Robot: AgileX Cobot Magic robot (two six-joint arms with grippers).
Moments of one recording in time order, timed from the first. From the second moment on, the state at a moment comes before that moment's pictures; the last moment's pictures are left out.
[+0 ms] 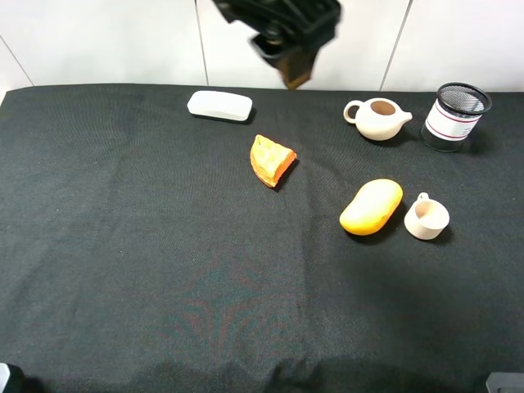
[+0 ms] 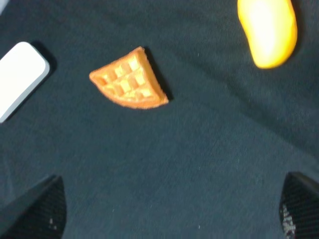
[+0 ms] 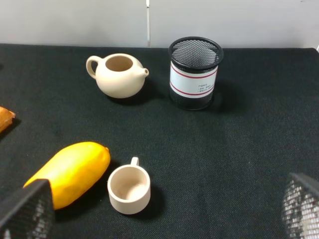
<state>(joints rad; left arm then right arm) -1.02 1.66 -1.72 0.19 1.18 -0.06 -0.02 0.00 -0.50 0.09 1.02 -0.05</state>
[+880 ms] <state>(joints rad) -1.02 0.95 -1.17 0.27 1.18 -0.06 -0.02 0.00 -0.50 0.09 1.02 -0.05</state>
